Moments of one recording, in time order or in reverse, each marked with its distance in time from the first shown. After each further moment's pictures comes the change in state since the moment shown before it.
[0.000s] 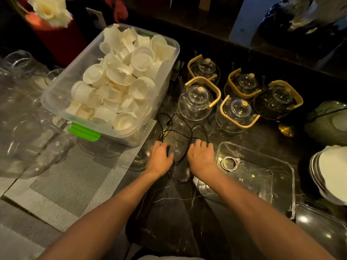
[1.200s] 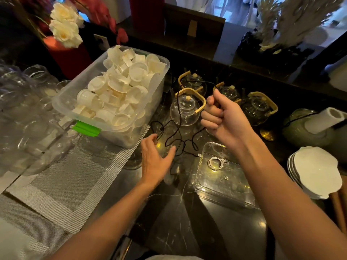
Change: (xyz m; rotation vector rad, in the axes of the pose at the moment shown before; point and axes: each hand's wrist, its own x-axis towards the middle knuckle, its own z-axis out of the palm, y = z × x) left_hand -0.062 0.046 -0.008 -0.335 0.418 0.136; right_hand -0.096 0.129 -0.109 2.585 -0.050 -0.518
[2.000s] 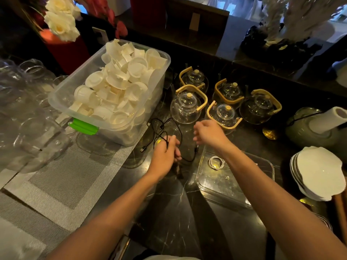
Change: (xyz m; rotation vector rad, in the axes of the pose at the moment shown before) left_hand 0.011 0.018 0.019 -0.435 -0.266 -0.141; right_hand 0.041 0.061 -0.048 -1.113 0.452 0.116
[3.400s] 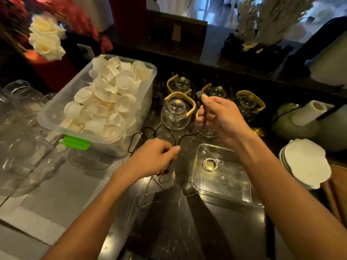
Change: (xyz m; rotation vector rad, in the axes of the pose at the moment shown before) left_hand -0.008 0.100 -0.046 0.708 -0.449 0.146; right_hand -0.043 -0.048 -0.064 0.676 -0.113 -0.266
